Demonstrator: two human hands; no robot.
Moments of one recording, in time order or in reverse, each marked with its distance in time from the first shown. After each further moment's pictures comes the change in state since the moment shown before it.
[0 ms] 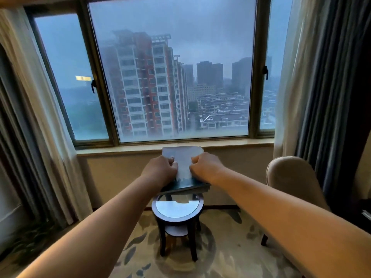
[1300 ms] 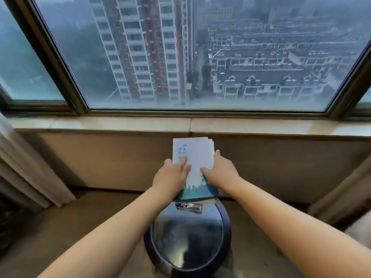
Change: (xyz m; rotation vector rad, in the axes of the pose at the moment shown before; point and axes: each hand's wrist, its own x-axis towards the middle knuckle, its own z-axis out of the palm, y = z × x) left_hand 0.697 -0.257 0.273 0.052 -0.236 -0.097; right_hand 0.769 0.139 0.225 0.097 -0.154 0.153
